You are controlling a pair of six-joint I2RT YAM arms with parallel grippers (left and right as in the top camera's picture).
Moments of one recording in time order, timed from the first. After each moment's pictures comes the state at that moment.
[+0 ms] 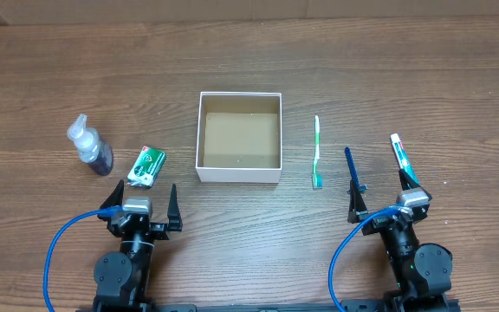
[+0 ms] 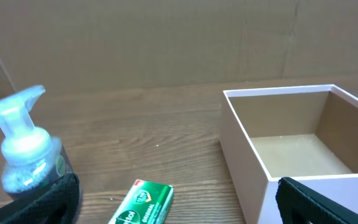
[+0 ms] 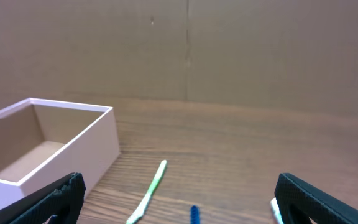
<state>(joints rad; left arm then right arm) -0.09 0.02 0.01 -0.08 -0.02 0.02 0.14 0.03 0.02 -0.03 -0.07 0.04</state>
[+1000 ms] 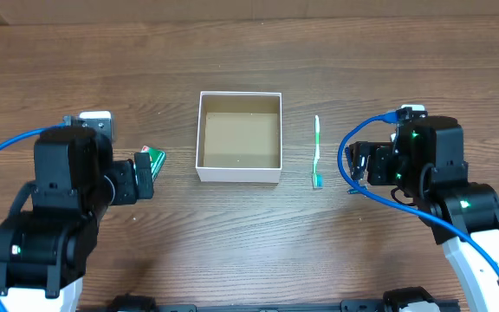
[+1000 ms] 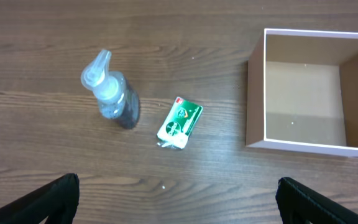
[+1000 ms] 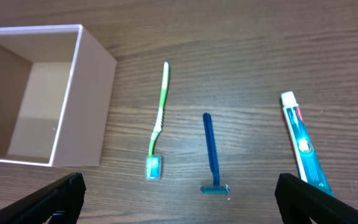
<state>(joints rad) -0.09 1.01 1.36 -1.22 -0.15 -0.11 0.14 1.06 1.01 -0.83 -0.07 0.17</state>
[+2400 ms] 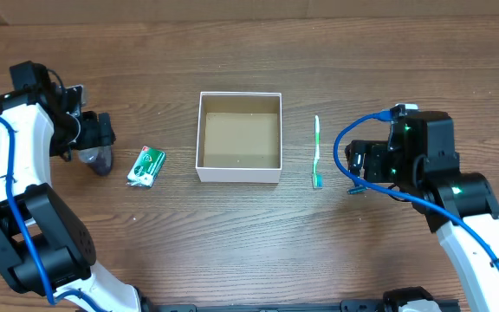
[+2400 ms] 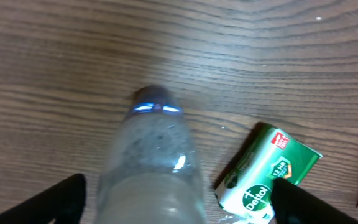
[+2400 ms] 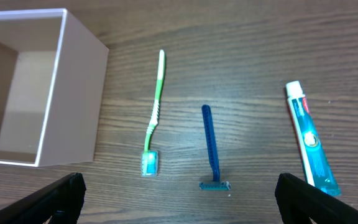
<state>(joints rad) 0.36 1.87 1.50 -1.00 0.12 0.17 0.14 1.12 1.01 -0.83 -0.07 0.17</state>
